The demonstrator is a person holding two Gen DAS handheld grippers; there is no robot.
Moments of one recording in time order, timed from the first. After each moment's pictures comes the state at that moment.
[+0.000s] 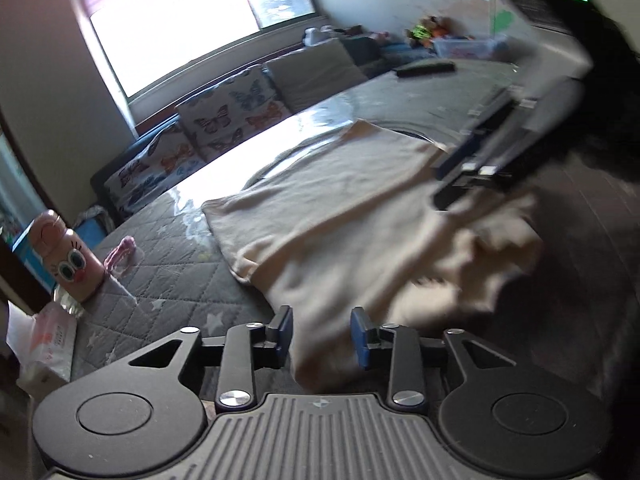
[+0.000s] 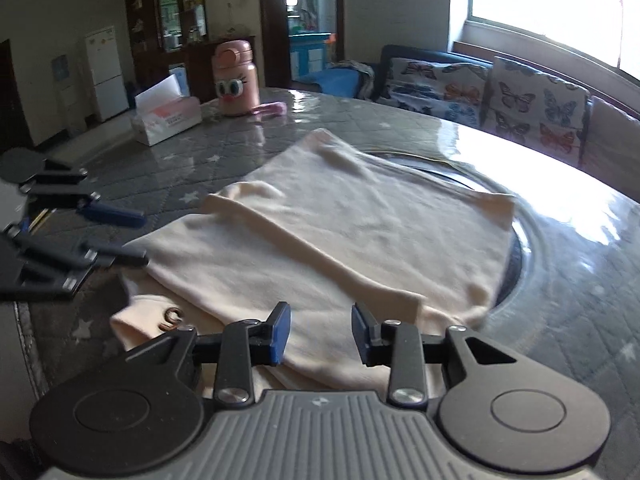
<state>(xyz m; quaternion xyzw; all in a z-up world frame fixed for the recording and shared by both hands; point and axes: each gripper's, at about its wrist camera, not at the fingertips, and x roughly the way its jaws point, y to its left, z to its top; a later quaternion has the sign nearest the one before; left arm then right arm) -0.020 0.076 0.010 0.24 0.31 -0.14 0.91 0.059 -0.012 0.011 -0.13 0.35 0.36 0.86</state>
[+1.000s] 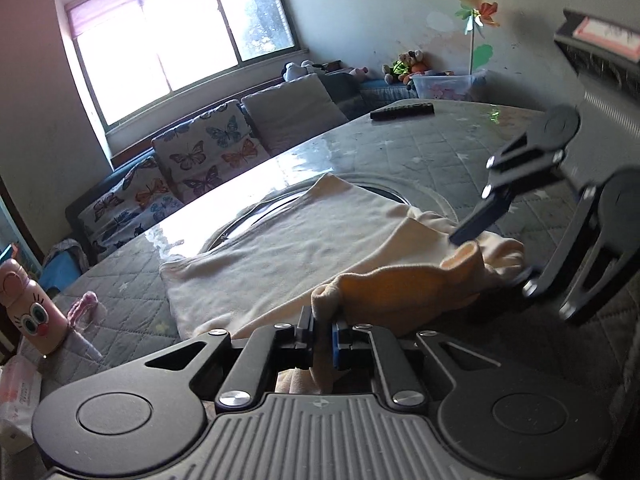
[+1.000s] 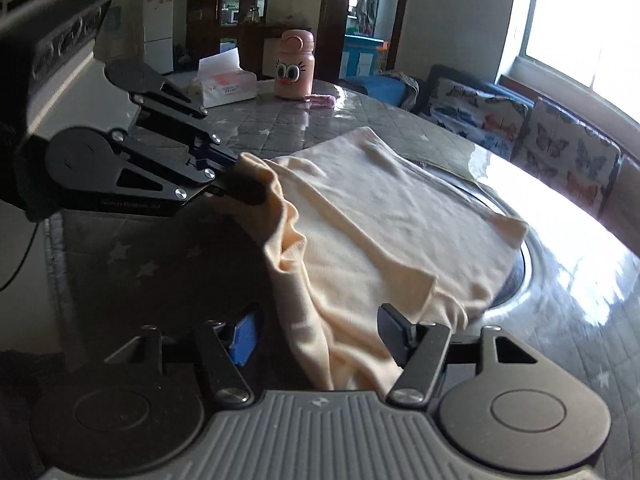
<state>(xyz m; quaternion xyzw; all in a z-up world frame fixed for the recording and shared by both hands) 0.029 0.044 0.023 0.20 0.27 -0.18 0.93 0.019 -0.021 0.015 -0.21 0.31 0.40 0.84</state>
